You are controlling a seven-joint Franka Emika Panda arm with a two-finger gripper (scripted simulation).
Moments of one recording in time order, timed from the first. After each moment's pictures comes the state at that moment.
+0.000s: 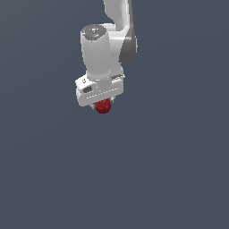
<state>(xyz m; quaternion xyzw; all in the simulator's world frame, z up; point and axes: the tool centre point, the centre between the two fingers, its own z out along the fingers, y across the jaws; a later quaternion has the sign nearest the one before) -0.072 -0.055 0.215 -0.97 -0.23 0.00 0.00</state>
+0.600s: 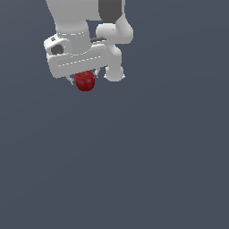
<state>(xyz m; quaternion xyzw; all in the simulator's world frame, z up) -0.085 -0.116 0.341 -0.97 -0.23 0.00 0.00</state>
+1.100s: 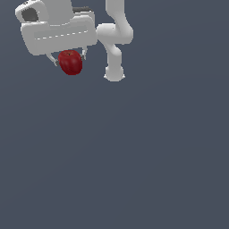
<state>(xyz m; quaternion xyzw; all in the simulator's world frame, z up) -0.089 -0.151 0.411 -0.97 -0.23 0.00 0.00</state>
